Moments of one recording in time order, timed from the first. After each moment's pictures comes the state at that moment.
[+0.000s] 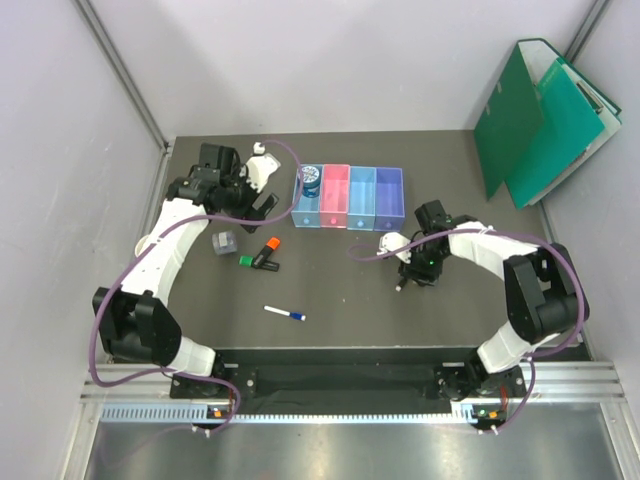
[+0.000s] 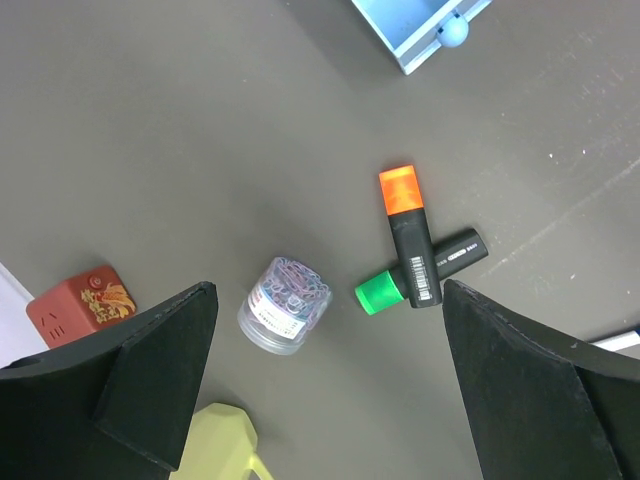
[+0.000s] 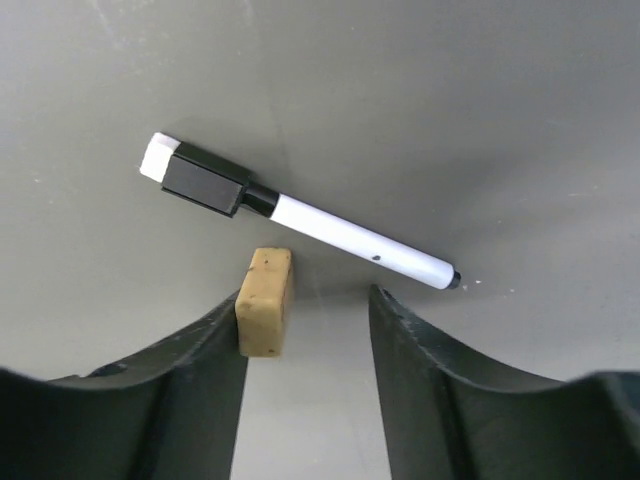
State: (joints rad) left arm -0.20 1.46 1.37 -0.78 0.19 0.55; right arm 0.34 1.59 0.91 -0.67 -0.23 -1.02
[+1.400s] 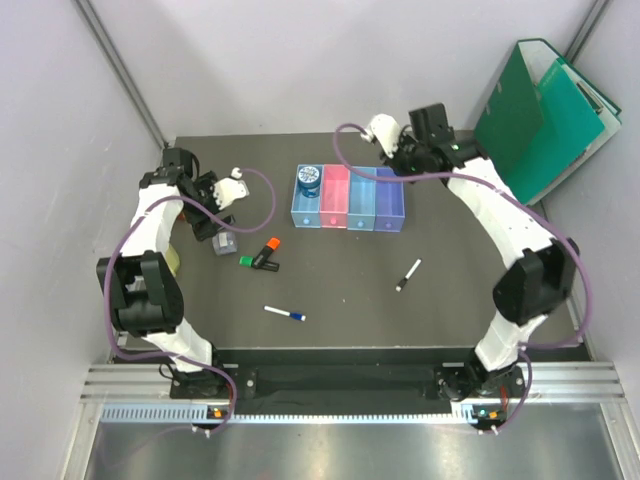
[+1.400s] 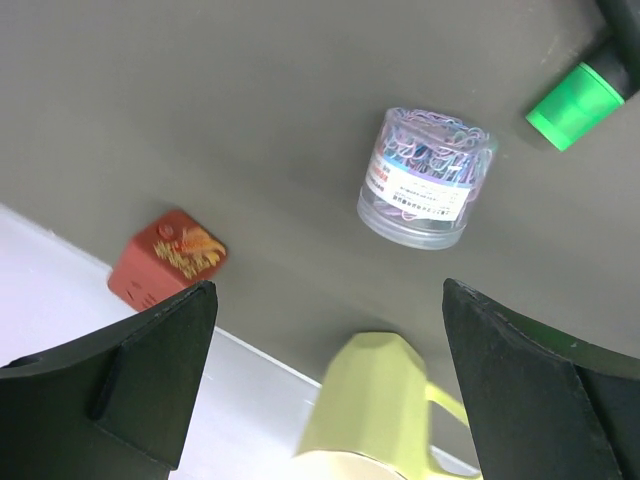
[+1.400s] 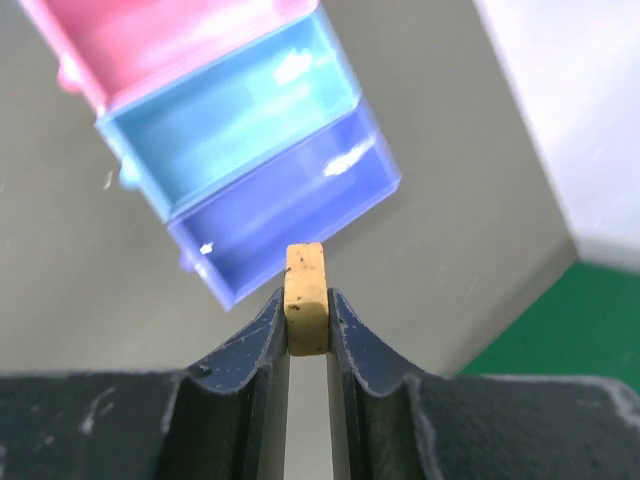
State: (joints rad) left arm 0.10 1.64 1.40 -0.90 0.24 1.21; right arm 0.39 1.69 1.70 -0.77 -0.13 -0.68
